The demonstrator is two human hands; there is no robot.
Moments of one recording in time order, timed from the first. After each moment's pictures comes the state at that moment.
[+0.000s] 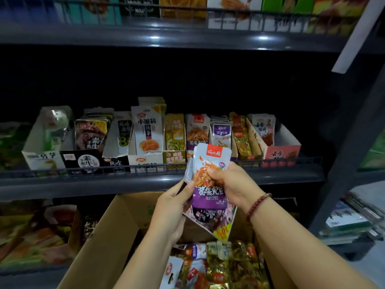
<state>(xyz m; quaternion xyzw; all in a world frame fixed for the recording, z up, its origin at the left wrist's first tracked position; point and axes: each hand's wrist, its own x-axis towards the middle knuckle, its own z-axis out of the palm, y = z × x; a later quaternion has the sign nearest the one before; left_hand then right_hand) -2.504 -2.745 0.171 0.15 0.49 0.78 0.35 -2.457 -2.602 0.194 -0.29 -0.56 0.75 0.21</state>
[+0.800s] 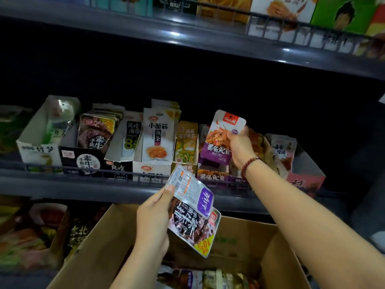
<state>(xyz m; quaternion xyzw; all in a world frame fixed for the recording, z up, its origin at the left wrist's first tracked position) -2.556 -2.739 0.163 0.02 0.50 0.83 0.23 -2.583 -2.507 0.236 -0.27 -0.67 0.56 0.40</state>
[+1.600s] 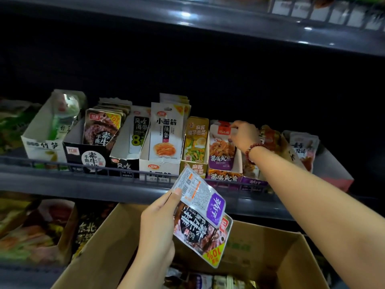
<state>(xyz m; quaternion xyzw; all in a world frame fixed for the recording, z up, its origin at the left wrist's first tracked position) -2.562 -2.740 0.161 0.01 0.52 0.82 0.25 -2.624 -2.464 0.230 -0.27 -0.91 0.11 0.31</state>
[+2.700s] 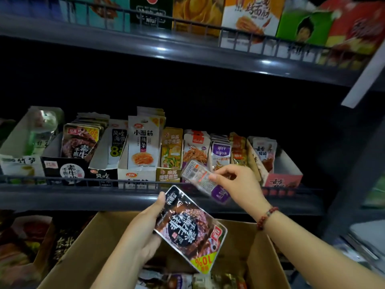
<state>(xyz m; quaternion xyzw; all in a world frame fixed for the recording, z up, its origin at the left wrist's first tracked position) -2.554 -2.738 0.168 0.02 0.51 0.77 0.39 -2.460 -2.560 0.222 -0.22 -0.87 0.34 0.28</state>
